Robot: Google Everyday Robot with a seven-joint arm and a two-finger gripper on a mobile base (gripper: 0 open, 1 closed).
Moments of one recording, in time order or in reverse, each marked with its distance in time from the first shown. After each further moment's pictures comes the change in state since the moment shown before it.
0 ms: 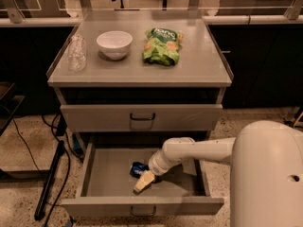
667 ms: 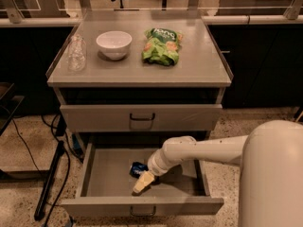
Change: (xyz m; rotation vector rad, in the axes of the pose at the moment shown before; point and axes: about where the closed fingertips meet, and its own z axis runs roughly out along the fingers) arm -0.012 0.018 -0.025 0.011 -0.012 -0.049
